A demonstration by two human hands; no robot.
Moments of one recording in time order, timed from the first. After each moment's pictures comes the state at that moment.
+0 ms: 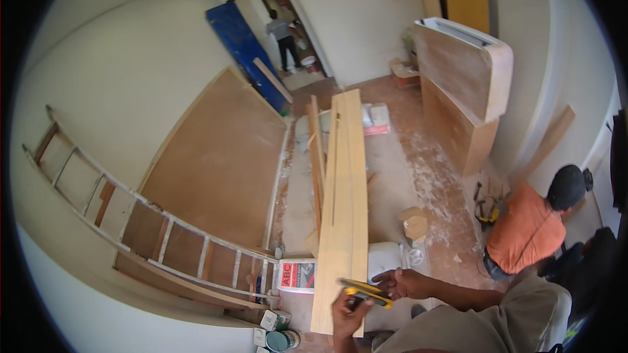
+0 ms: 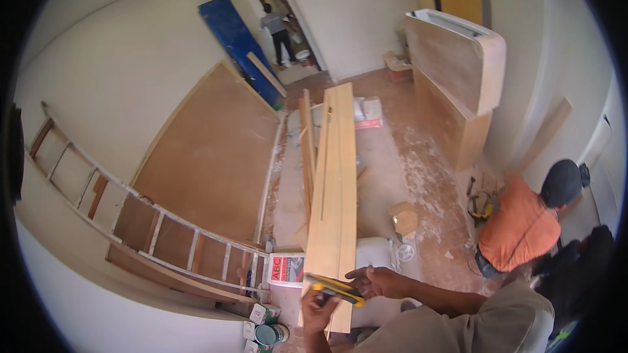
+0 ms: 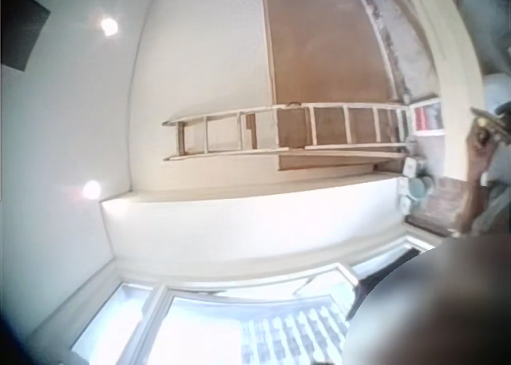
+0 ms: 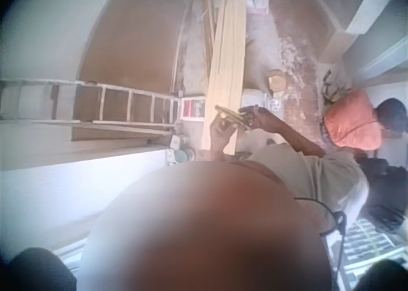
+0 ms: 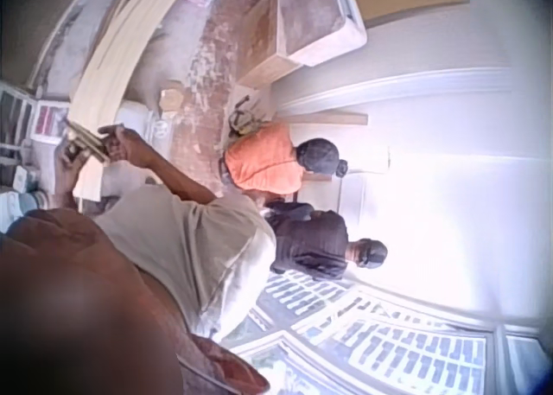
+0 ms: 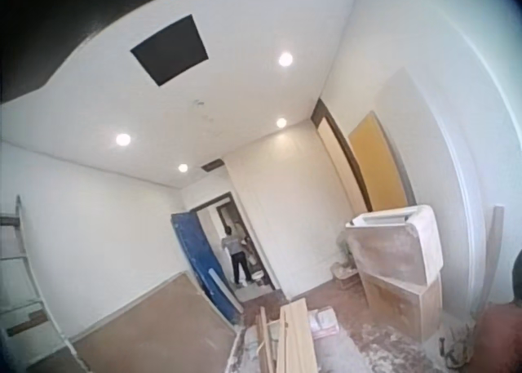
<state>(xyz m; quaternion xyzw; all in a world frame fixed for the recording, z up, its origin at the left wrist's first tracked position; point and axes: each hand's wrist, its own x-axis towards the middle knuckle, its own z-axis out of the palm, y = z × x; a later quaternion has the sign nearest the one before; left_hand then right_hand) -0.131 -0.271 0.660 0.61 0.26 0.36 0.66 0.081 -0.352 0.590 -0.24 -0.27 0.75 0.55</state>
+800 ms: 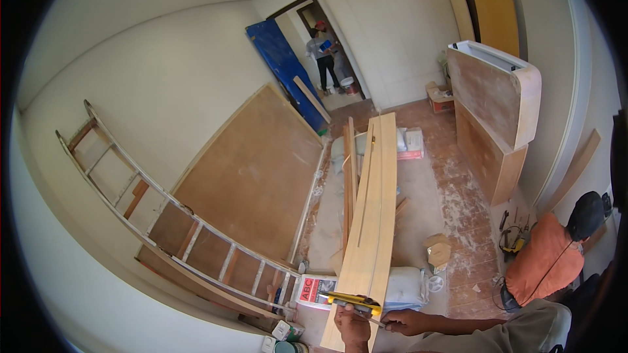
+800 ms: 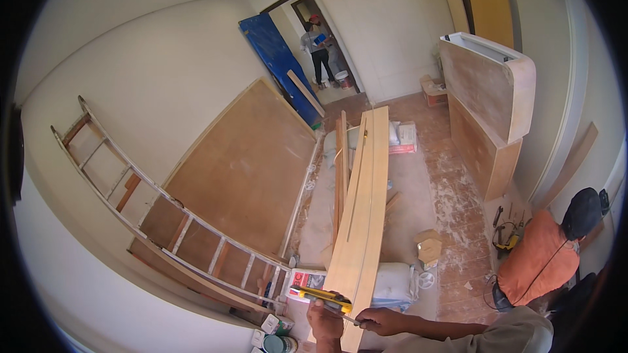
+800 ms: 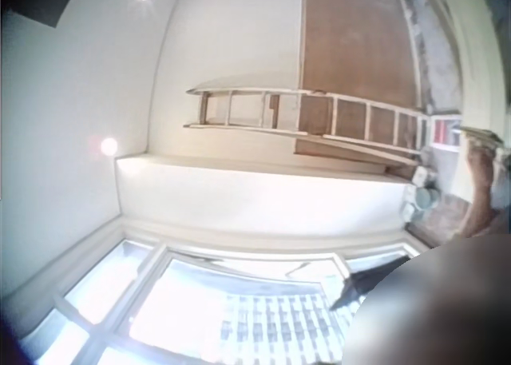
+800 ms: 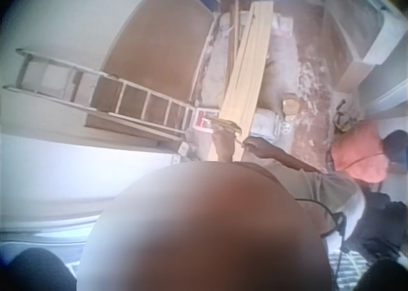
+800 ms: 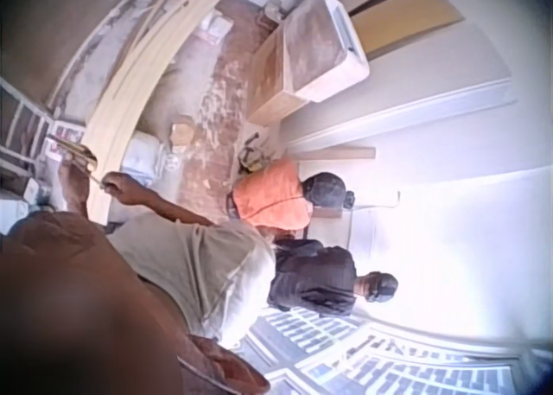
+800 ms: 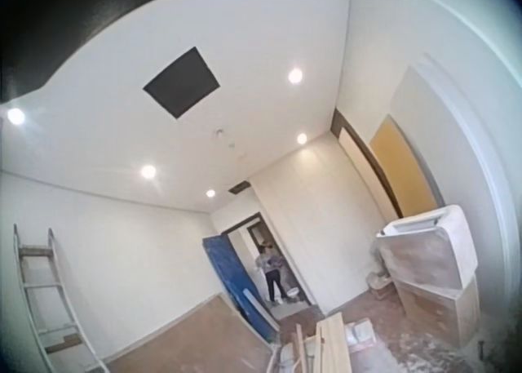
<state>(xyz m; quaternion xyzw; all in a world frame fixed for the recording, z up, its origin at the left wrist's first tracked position) -0.111 -0.268 0.636 0.30 0.23 0.58 0.73 0.053 -0.356 0.568 -0.43 -0.67 0.46 0.39</state>
